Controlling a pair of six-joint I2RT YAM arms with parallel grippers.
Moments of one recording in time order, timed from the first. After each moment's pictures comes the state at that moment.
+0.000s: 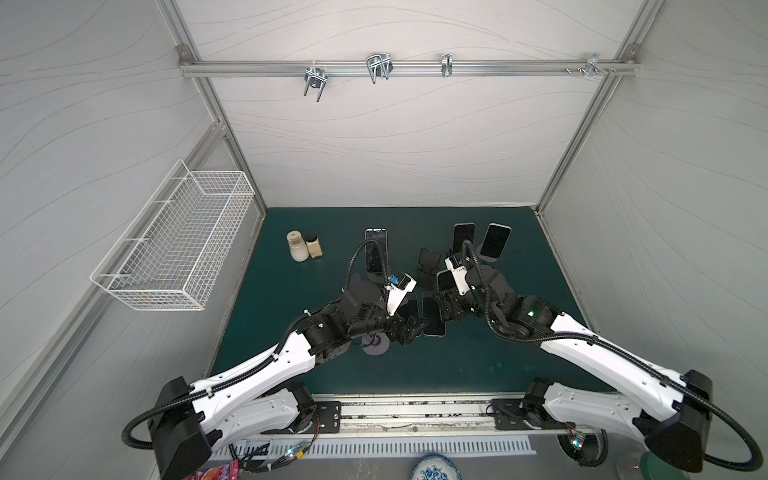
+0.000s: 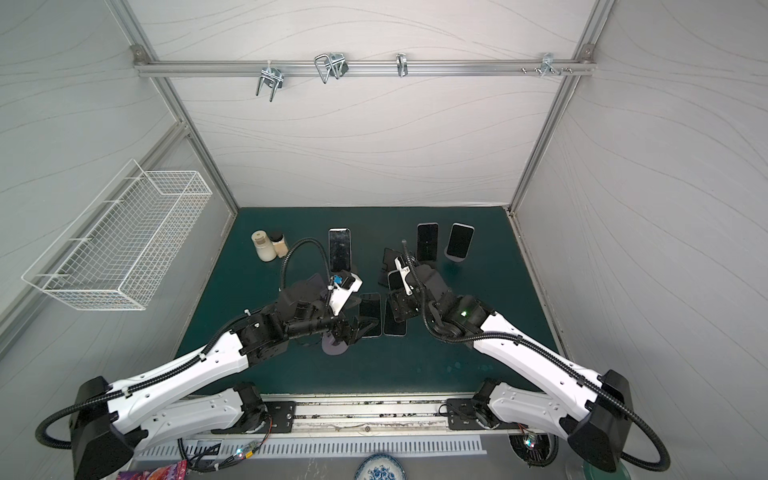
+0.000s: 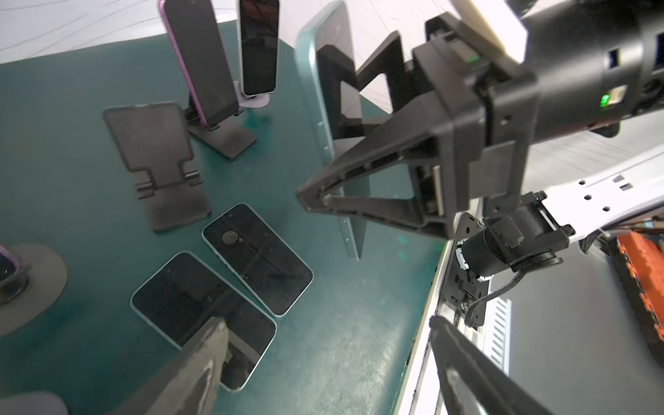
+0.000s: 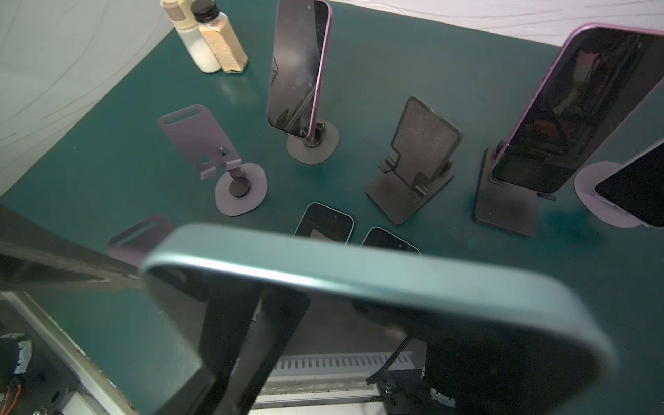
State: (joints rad) left arm -0.86 1.04 0.75 -0.18 0.25 -0.19; right arm 0.87 1.06 0.91 -0.53 0.17 0.29
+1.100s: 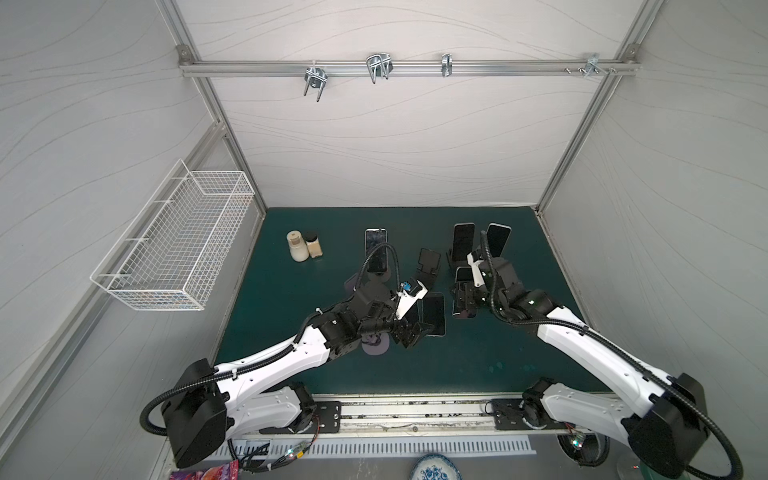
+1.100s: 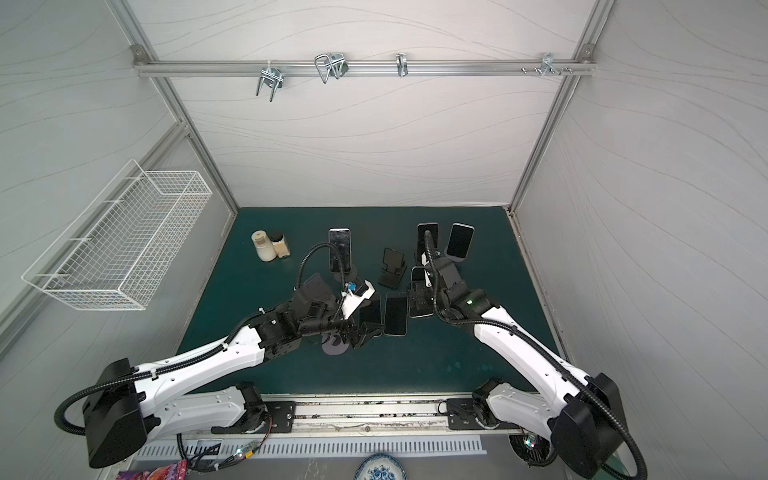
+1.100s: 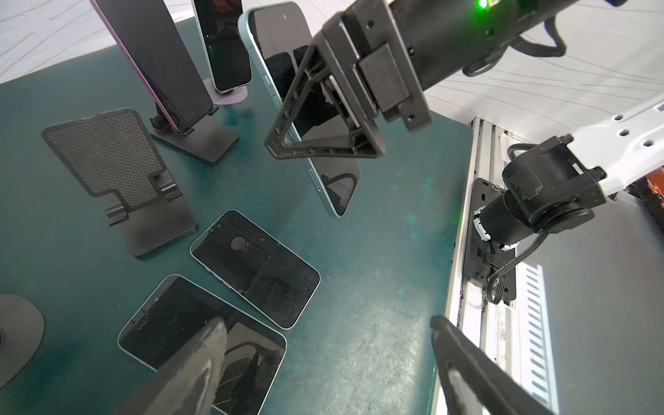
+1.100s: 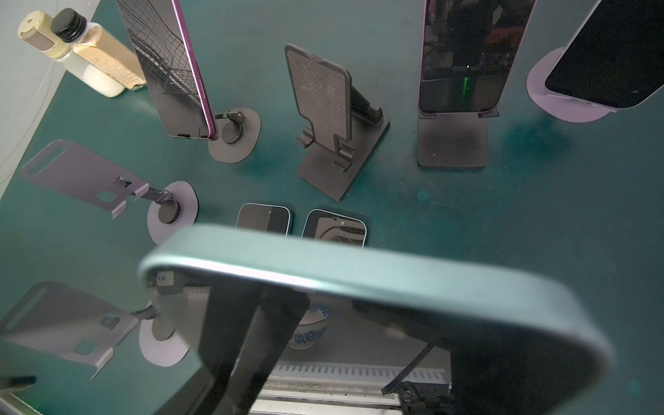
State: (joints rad) left arm -0.86 1.12 0.70 -0.08 0.29 -0.05; right arm 0.62 1.10 0.83 -0.51 0.04 0.41
